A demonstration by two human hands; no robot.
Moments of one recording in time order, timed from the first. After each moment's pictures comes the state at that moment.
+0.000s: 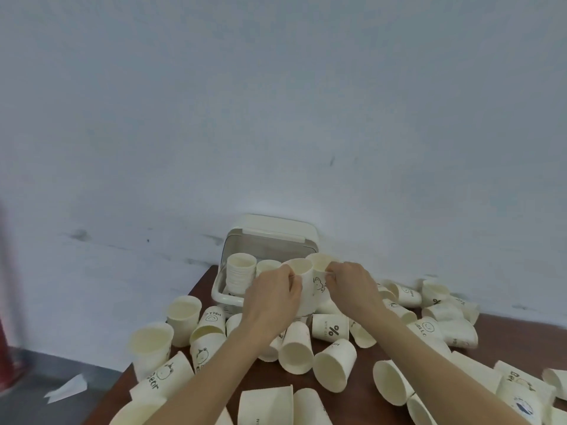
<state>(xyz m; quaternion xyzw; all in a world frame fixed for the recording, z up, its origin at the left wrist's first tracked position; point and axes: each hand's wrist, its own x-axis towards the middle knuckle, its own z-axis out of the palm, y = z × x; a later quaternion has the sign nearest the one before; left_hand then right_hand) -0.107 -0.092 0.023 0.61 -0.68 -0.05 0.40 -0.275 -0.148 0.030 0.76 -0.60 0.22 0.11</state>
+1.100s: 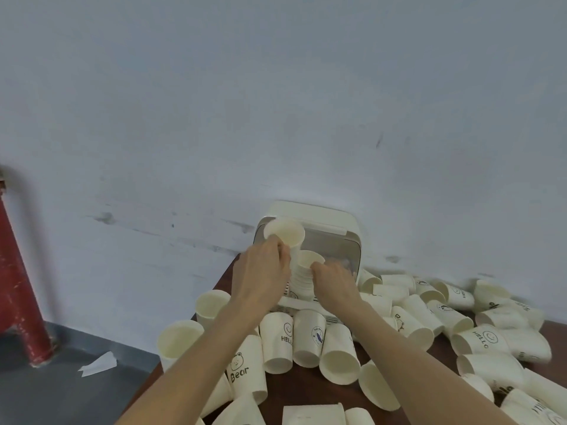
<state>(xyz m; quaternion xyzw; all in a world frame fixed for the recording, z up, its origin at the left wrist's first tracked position) -0.020 -0.144 0.016 0.66 -0.63 0.01 0.41 -0.174 -0.233 -0.039 0.81 -0.56 0.13 0.14</state>
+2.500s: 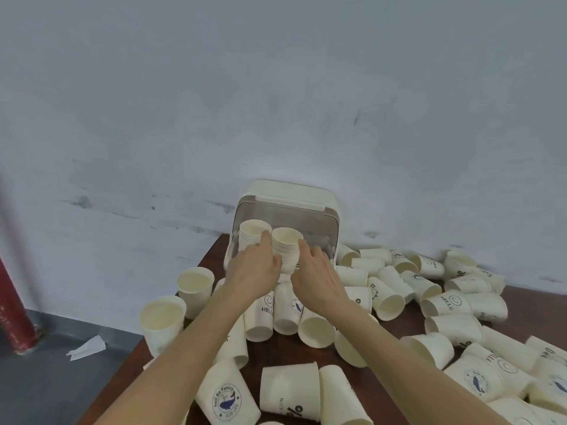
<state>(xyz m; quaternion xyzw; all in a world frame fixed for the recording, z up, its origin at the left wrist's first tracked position) -0.041 -0.152 -0.021 0.66 -0.69 -0.05 0.27 -0.178 -0.156 -0.026 0.80 -0.56 0.22 -0.02</state>
